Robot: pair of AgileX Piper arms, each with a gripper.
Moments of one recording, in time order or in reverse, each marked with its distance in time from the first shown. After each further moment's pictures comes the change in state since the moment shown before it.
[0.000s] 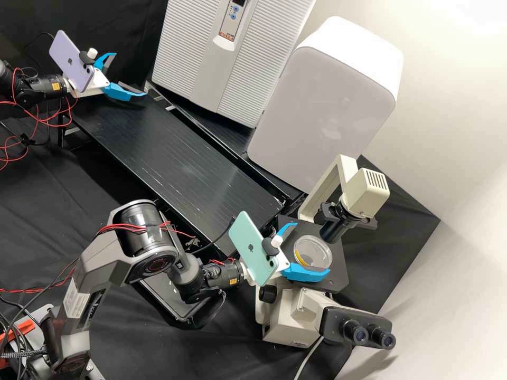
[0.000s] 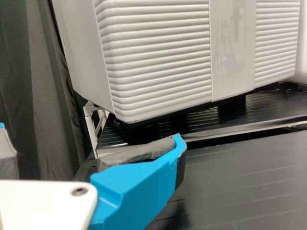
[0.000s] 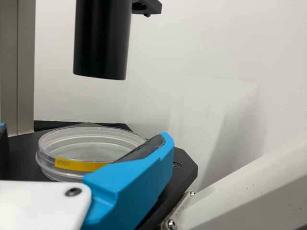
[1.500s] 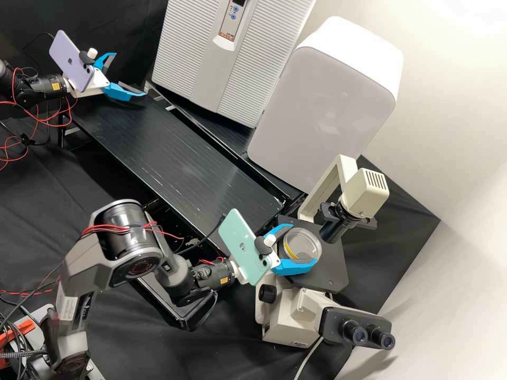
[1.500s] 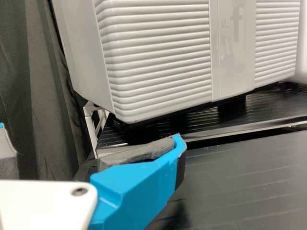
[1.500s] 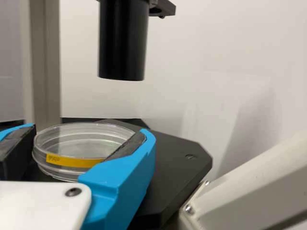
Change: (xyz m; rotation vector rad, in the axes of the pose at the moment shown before) left arm 0.000 0.000 0.000 0.000 0.000 0.000; right arm -0.029 0.005 -0.011 0.065 0.072 -0.051
